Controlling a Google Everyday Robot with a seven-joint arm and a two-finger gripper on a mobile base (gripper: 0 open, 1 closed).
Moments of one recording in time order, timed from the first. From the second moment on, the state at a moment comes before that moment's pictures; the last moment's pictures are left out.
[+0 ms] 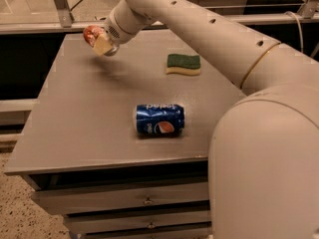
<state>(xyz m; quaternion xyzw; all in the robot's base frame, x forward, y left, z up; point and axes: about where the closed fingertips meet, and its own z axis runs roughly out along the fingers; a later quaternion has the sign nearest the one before) 0.749 0.149 0.905 -0.47 0.78 0.16 0.38</state>
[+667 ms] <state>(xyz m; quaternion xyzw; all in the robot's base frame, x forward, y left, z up) 0.702 0.100 0.965 -0.55 0.69 0.20 0.42</state>
